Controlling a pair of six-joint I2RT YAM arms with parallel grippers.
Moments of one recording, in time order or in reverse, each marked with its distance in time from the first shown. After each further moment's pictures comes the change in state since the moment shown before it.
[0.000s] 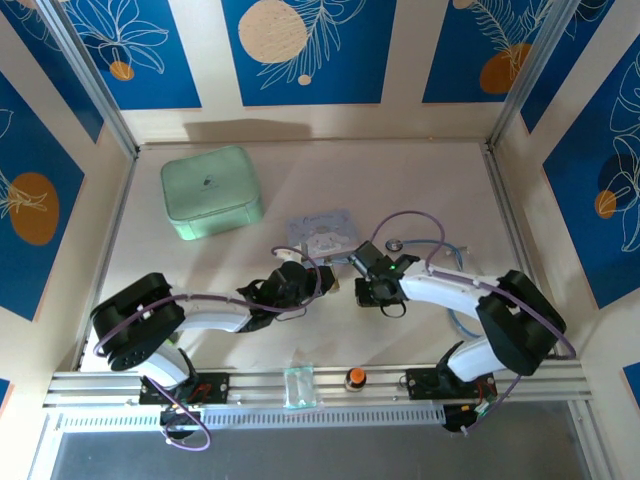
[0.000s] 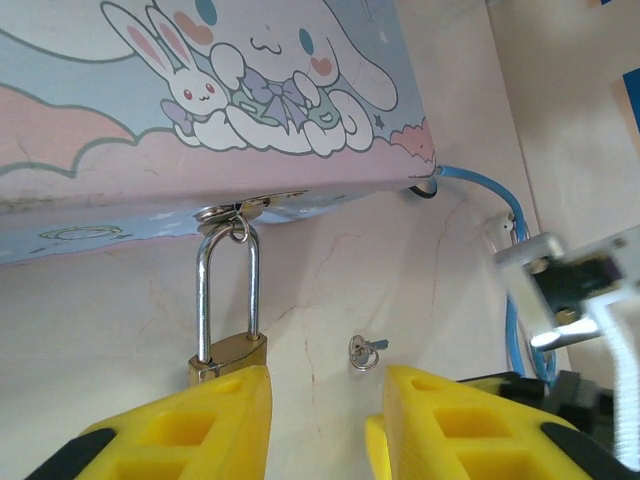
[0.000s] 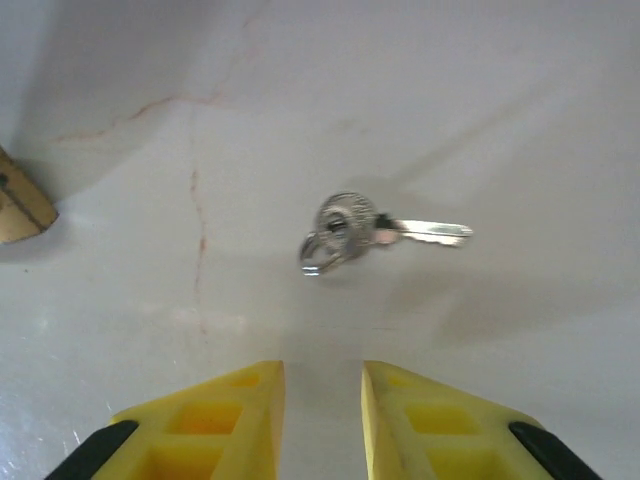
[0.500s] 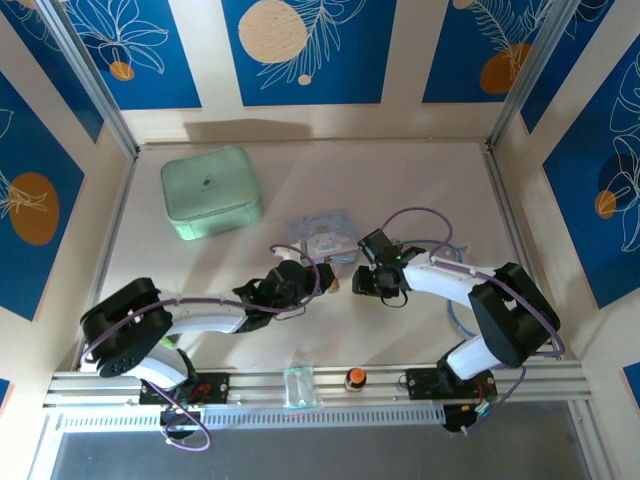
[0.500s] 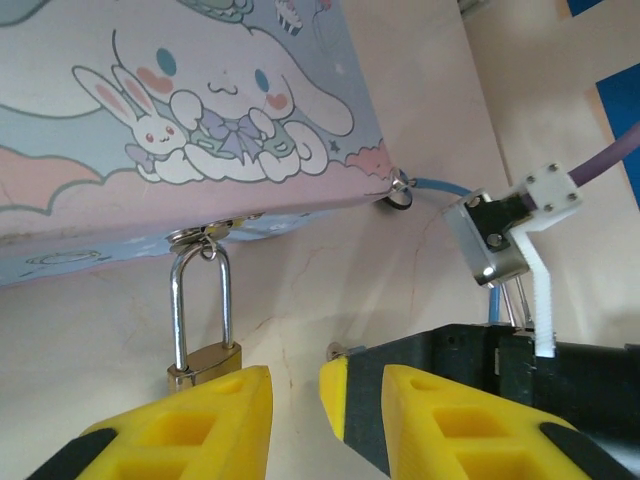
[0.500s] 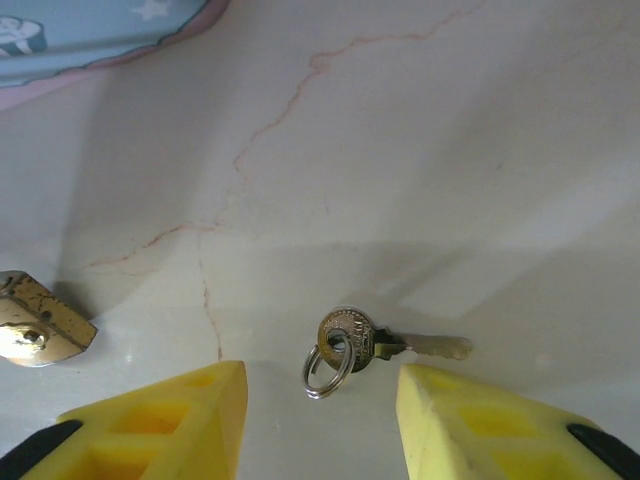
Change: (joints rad) left arm -0.010 -0.065 0.008 -0.043 -0.027 0.027; right arm -0.131 0.072 0.014 0.106 -0.127 0.003
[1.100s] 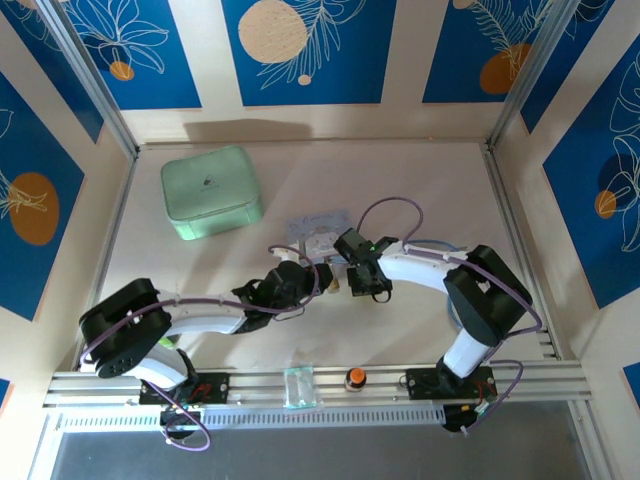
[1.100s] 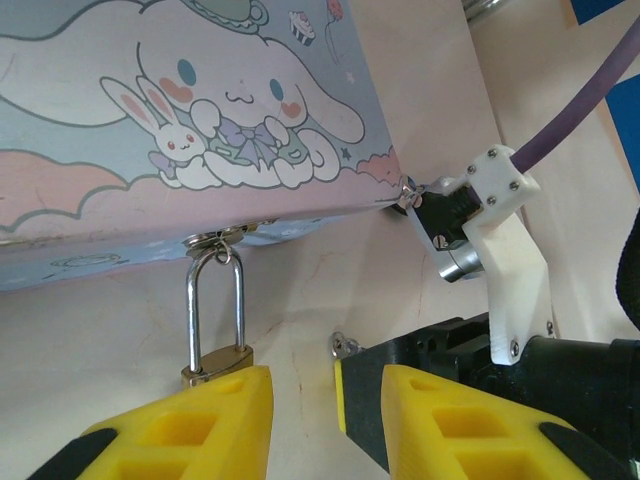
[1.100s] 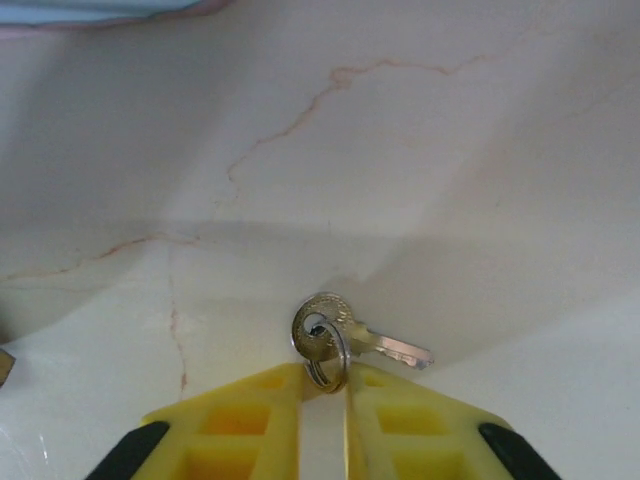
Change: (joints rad) left arm 0.000 -0.002 -0.009 0.000 -0.018 0.000; right arm 0.121 0.167 0.187 -0.210 0.227 -0.074
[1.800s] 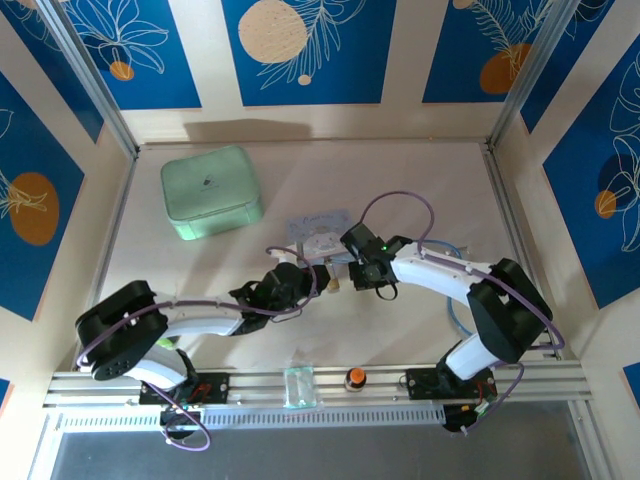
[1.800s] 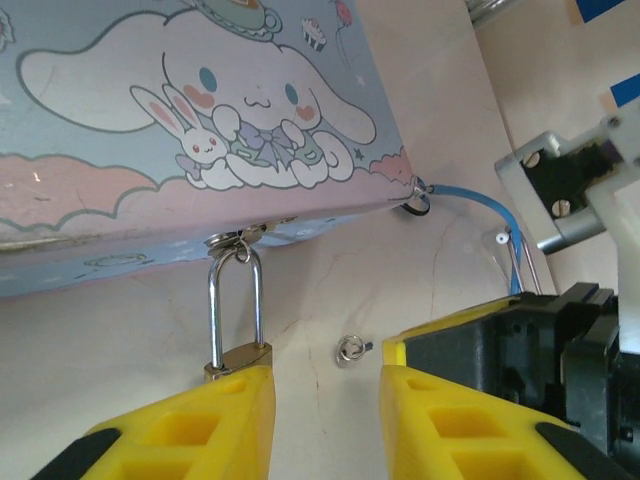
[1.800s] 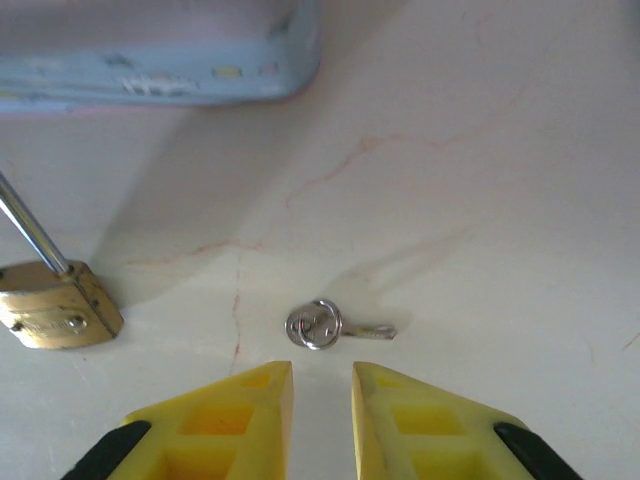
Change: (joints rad) left arm 0.000 -0.024 -0.021 0.000 -0.016 0.026; right arm -0.018 -0.126 -0.002 0.010 -0.016 -0.080
